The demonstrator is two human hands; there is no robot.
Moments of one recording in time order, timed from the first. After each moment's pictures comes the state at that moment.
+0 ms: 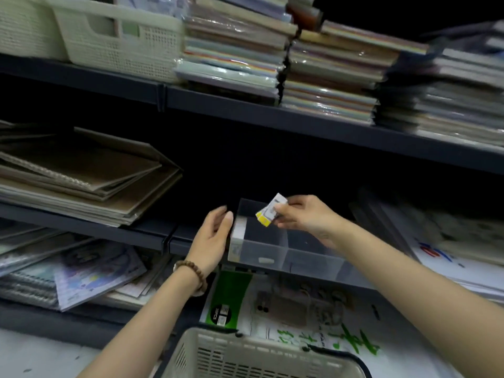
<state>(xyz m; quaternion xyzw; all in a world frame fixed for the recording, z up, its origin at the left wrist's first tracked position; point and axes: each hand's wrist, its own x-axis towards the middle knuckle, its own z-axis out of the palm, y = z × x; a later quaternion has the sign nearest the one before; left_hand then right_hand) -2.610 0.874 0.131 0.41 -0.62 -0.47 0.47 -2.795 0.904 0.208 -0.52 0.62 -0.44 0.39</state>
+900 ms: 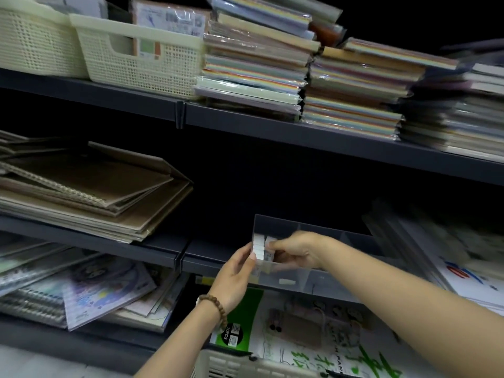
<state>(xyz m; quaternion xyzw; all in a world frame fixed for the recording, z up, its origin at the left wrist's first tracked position) -2.617 0.869 0.093 0.40 -0.65 -0.51 0.39 -2.774 0.854 0.166 -0.38 0.72 -0.27 0.51</state>
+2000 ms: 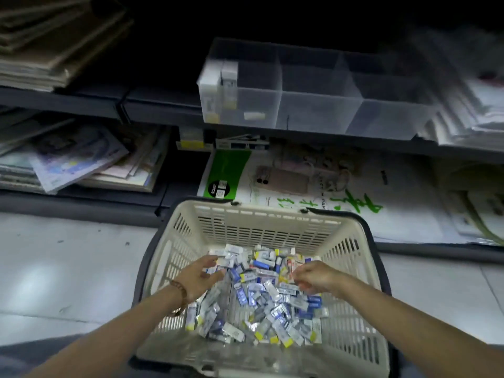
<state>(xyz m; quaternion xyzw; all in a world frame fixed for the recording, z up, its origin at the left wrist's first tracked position) -2.576 1.001 -0.131 0.55 -0.64 -0.53 0.00 -2.854 1.075 -0.129 -0.31 0.76 -0.06 0.57</state>
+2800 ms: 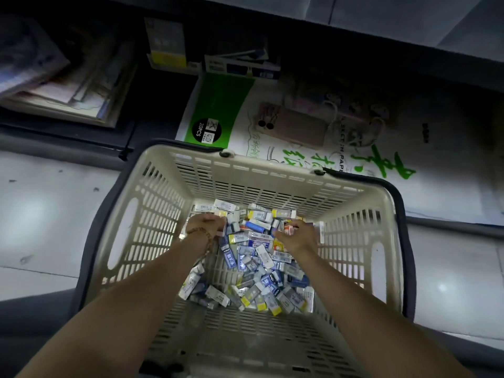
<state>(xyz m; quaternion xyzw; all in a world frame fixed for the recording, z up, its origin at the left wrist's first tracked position) -2.648 0.964 -0.261 0.75 -0.35 -0.55 0.09 -2.838 1.044 -0.237 -0.27 0.87 -0.12 0.40</state>
